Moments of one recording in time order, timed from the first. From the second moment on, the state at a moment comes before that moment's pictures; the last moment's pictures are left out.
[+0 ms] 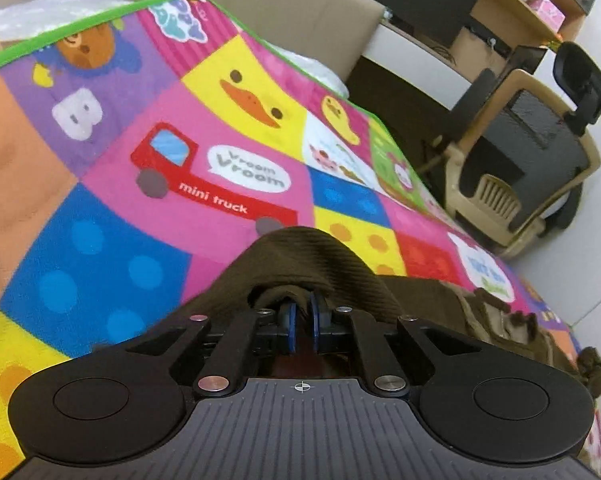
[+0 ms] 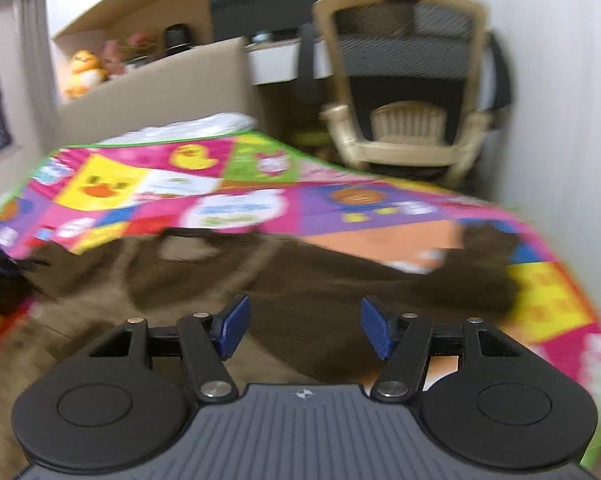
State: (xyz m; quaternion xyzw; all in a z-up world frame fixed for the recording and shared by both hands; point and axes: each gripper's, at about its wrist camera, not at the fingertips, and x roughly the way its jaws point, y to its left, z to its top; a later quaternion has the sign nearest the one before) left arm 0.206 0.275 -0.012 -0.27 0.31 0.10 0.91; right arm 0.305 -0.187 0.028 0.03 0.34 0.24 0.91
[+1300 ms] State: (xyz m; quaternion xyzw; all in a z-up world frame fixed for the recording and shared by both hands) left arm 0.179 0.325 -0.022 -0.35 0.26 0.19 0.88; right arm 0.233 -0.185 0.033 -0.05 0.23 0.26 0.94
